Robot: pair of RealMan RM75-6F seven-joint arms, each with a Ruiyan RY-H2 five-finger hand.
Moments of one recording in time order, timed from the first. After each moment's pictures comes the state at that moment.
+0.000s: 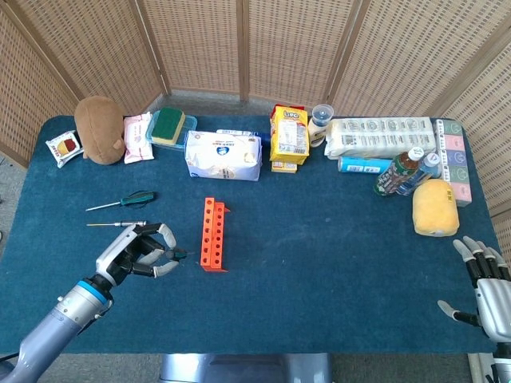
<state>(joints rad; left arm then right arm) -0.55 -0.96 -0.14 -2.21 1.20 0.96 -0.94 0.00 -1.01 0.03 -1.70 -1.54 1.52 0.07</state>
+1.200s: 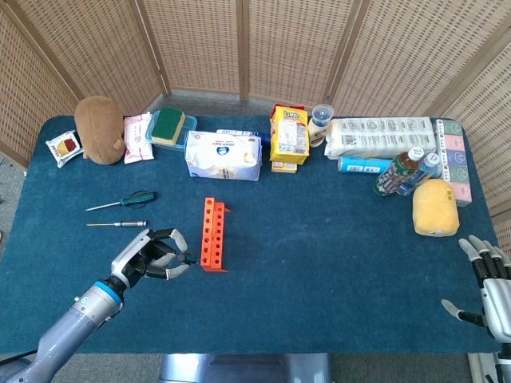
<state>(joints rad) -0.53 -1.06 -0.20 -2.18 1.08 0.88 -0.84 0.00 -1.00 0.03 -1.70 -1.54 1.53 0.10</state>
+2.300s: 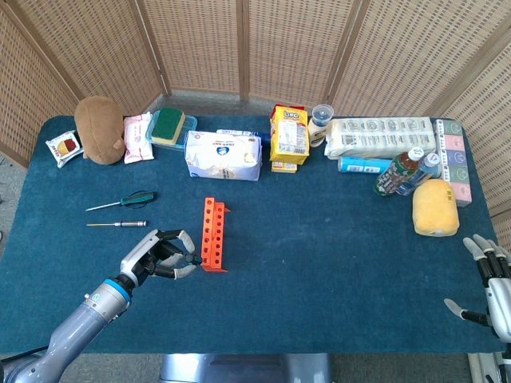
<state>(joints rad) -0.55 -1.12 -0.24 -2.17 0.97 0.84 -0.70 0.00 -0.99 0.04 -1.69 -1.53 1.53 0.13</state>
